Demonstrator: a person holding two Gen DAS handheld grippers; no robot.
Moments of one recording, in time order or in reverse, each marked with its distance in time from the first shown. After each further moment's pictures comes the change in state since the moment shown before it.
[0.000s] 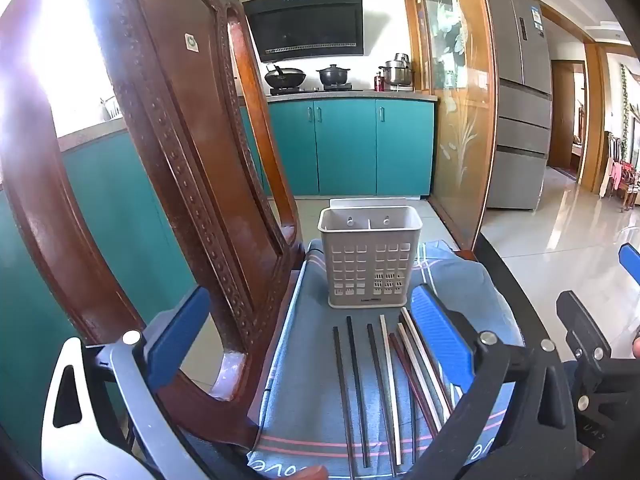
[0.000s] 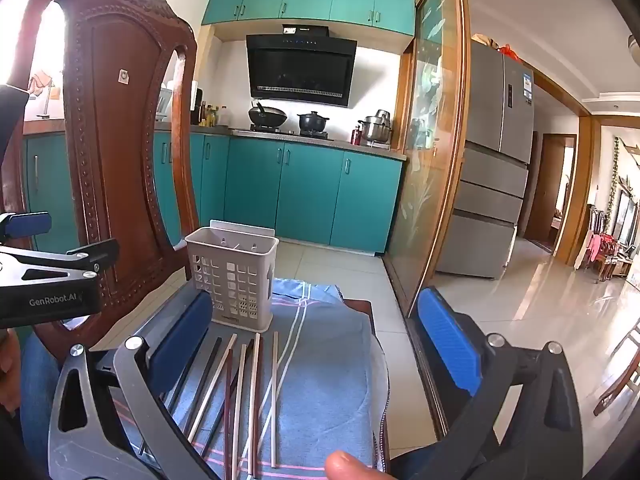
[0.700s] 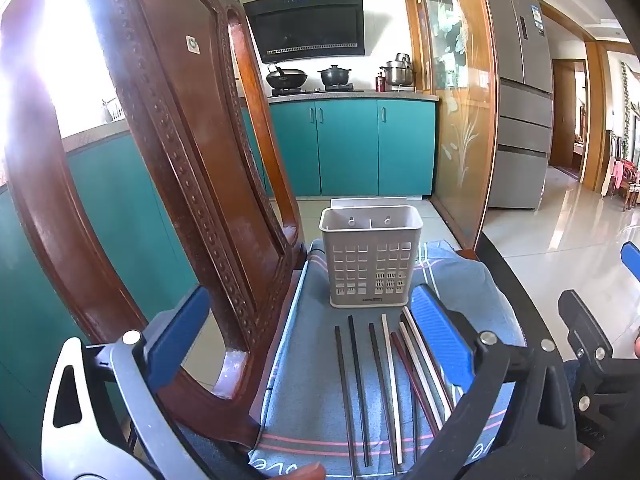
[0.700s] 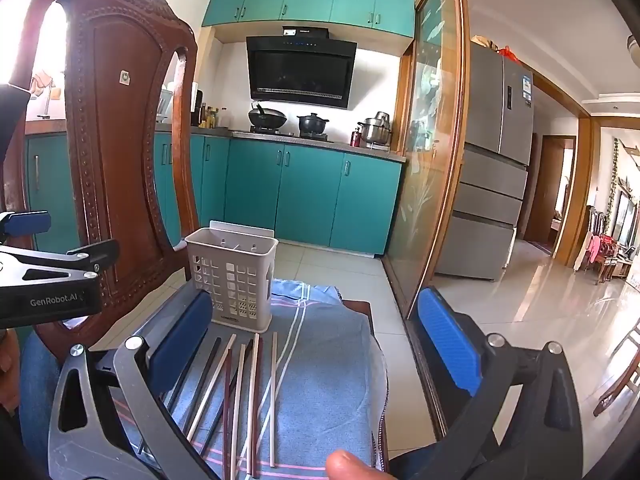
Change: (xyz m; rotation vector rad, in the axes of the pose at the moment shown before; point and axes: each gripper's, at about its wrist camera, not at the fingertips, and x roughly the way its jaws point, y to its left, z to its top) left arm -0.006 0.006 0.003 -0.004 -0.001 -0.003; right arm -0.002 -0.001 0.000 0.001 -0.008 -0.004
